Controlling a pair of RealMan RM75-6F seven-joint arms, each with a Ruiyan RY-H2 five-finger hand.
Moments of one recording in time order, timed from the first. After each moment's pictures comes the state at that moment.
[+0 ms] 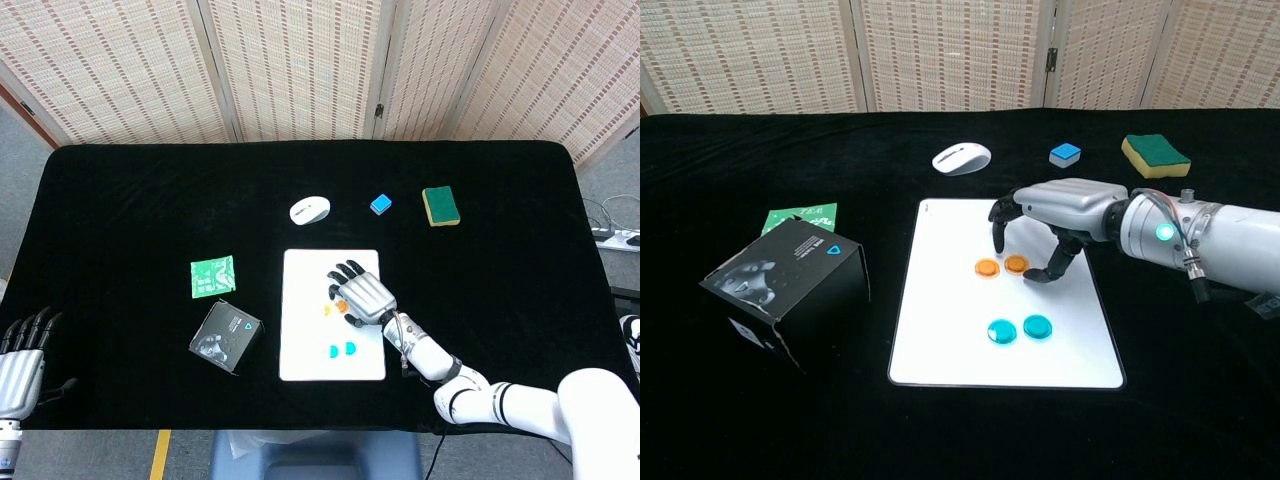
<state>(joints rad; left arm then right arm) -0.08 -1.19 -0.02 -1.51 1.41 1.41 0.11 0.86 -1.65 0.13 -1.29 -1.20 0.75 -0.23</state>
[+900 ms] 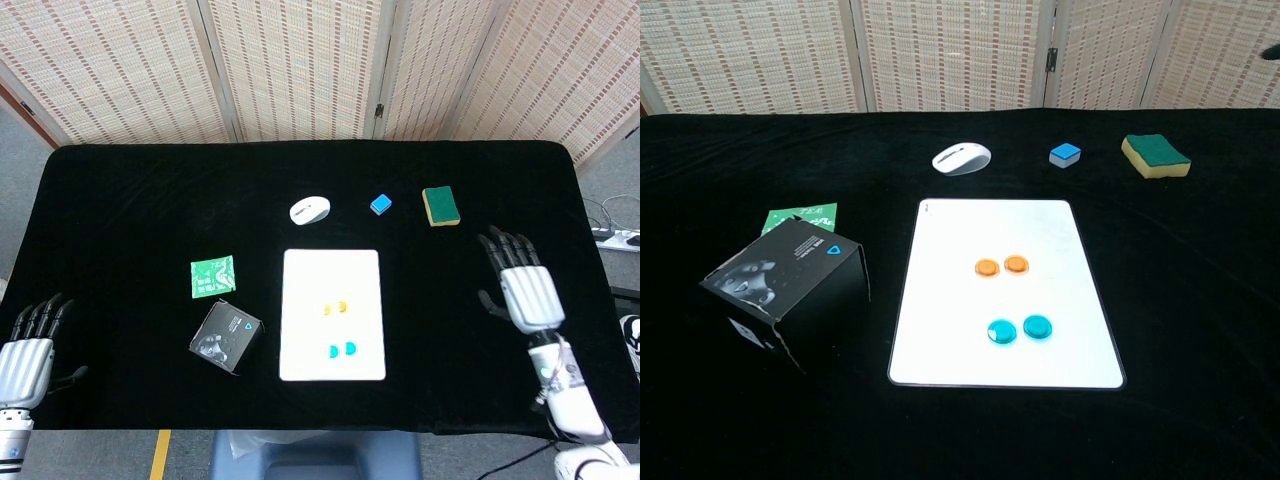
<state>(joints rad) -0.10 -1.18 -0.05 -1.56 1.45 1.44 0.12 0.39 -1.19 0.06 -1.65 -1.29 1.36 -0.14</state>
